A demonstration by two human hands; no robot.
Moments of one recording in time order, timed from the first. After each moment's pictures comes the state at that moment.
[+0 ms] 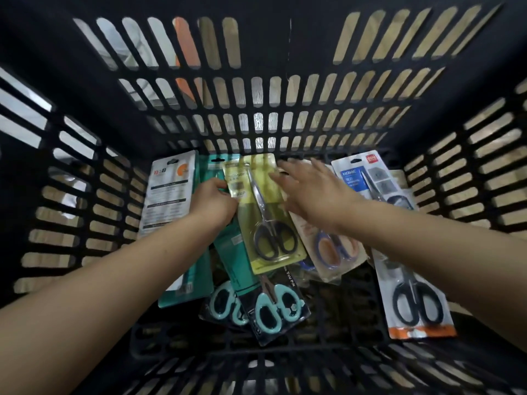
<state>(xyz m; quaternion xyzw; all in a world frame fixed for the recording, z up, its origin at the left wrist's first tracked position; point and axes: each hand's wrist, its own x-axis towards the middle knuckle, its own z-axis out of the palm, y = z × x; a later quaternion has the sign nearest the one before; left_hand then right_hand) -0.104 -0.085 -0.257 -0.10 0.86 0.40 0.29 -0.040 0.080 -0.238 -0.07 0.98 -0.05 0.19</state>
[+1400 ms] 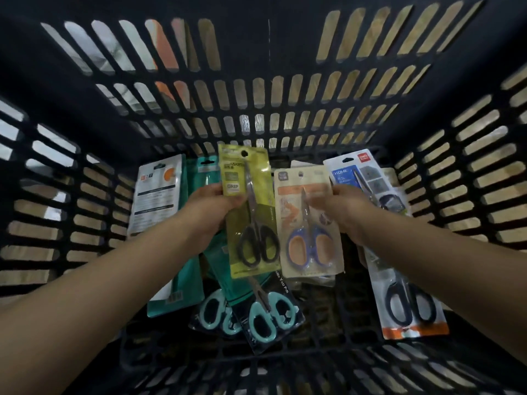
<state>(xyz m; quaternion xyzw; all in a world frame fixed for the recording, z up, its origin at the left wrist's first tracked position) -0.095 -0.081 -0.245 -0.11 0.73 0.54 0.41 -0.013 0.101 -0.244 0.45 0.67 -0.57 0.15</state>
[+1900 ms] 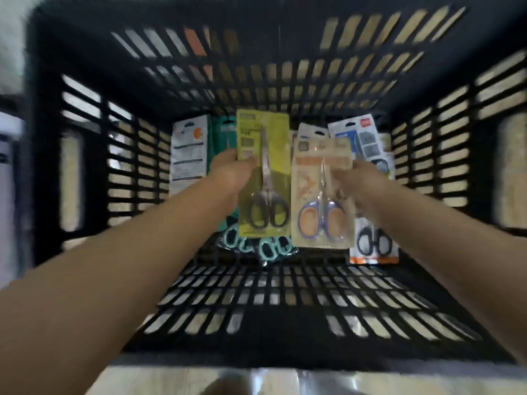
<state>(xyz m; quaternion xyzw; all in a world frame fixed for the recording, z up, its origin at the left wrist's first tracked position) -0.070 -0.064 -0.161 -0.22 0.77 0.46 0.38 0.011 0.099 -0.168 0.49 0.65 -0.55 0.20</state>
